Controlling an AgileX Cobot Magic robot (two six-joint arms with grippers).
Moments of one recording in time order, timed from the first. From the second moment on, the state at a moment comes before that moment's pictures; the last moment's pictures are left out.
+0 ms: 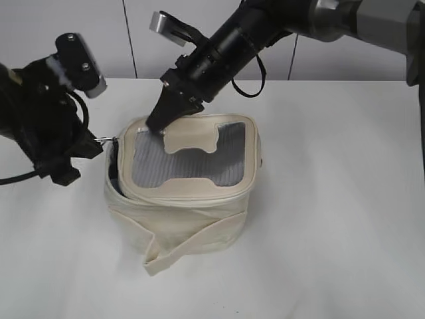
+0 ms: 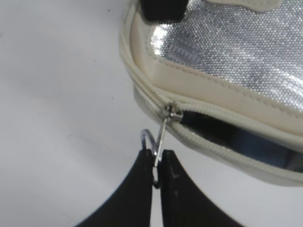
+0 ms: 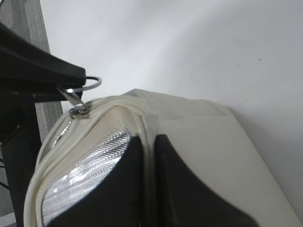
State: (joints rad) left arm -0.42 1.51 -0.91 -0.22 0.57 0.87; right arm 0.47 2.40 -2.08 0.88 1.22 -0.67
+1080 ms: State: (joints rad) left arm -0.53 1.24 -0.66 -0.40 0.54 0.80; right arm 0.48 2.40 -2.08 0.86 1.22 -0.55
